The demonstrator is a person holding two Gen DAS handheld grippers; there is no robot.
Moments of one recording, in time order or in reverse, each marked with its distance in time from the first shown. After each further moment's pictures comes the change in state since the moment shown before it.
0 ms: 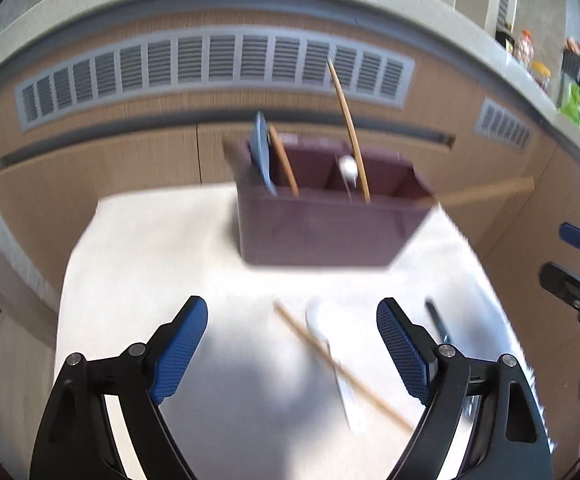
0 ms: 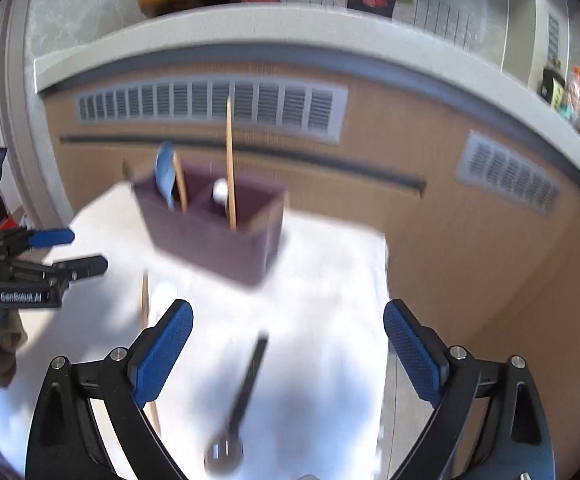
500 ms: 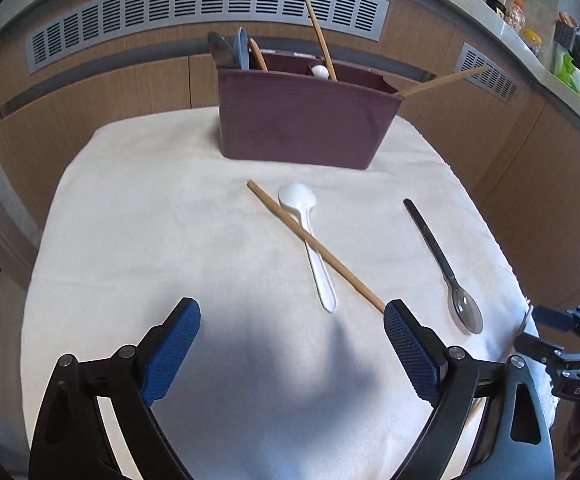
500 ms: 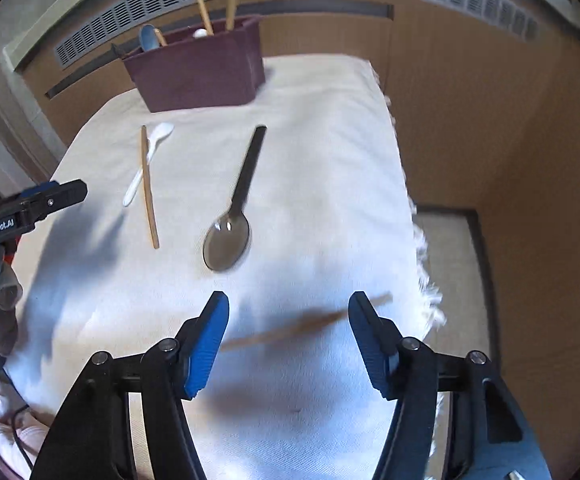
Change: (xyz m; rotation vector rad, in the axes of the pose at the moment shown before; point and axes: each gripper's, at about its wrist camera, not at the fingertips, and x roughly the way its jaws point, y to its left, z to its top) left arm -0.017 -0.024 -0.087 -0.014 0.105 -0.020; right arm -0.014 -0.009 -0.134 0.232 0.314 0.075
